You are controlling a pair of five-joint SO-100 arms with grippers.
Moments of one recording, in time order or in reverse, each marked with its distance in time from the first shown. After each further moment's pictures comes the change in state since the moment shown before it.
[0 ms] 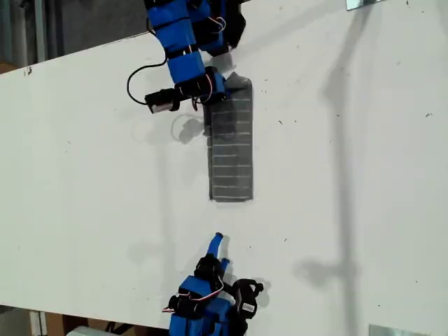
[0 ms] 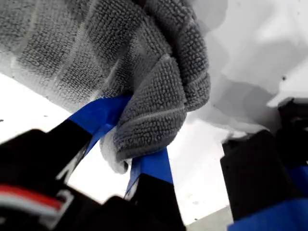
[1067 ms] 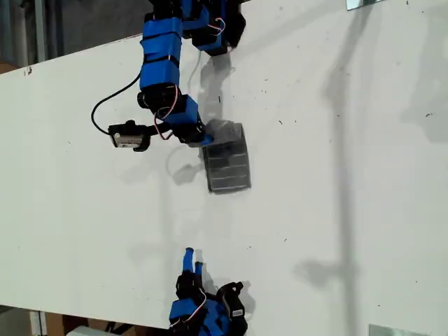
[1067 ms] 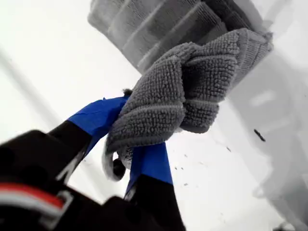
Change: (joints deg) arm 0 -29.8 59.0 26.1 16.5 20.7; arm 1 6.4 -16.6 -51.8 1.8 -21.4
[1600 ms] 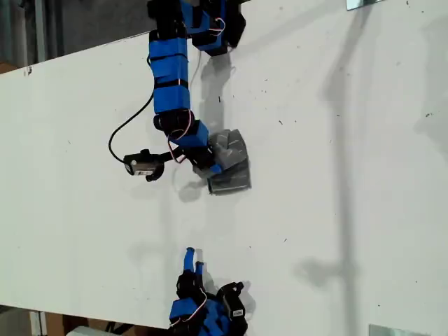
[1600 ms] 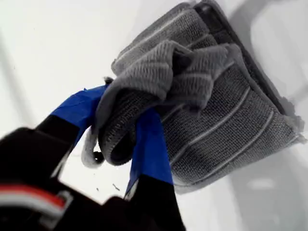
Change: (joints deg) arm 0 0.3 0.3 0.3 -0.1 0.0; arm 1 -0.4 -11.7 0.0 -21.2 -11.3
